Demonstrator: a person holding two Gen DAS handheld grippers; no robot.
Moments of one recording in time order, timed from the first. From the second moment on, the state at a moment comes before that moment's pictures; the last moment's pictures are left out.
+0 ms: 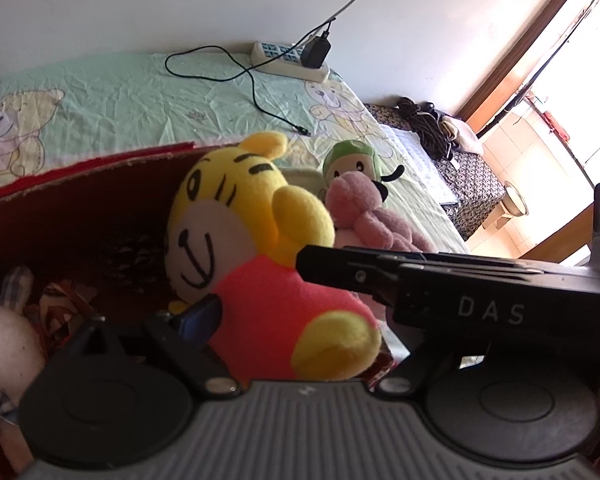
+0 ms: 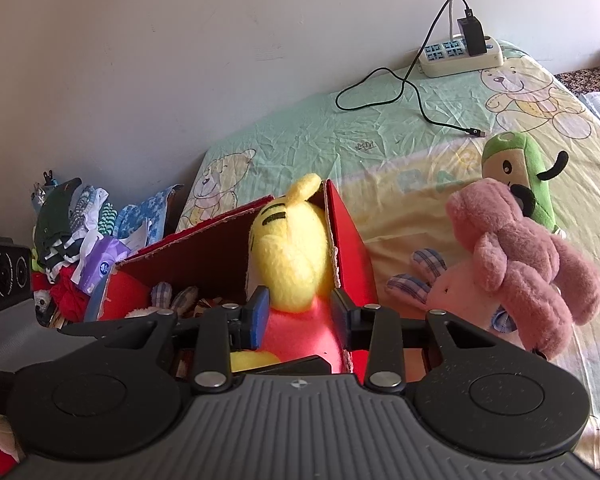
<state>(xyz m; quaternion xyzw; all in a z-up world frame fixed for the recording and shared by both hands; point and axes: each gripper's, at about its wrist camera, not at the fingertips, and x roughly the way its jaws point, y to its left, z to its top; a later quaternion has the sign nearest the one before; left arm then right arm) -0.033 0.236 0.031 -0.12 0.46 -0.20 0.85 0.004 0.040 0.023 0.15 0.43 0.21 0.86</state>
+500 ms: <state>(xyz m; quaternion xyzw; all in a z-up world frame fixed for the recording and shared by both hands) -0.038 0.226 0.026 -0.09 0.47 -0.18 0.86 -0.009 0.034 0.020 0.16 0.42 0.20 0.87</state>
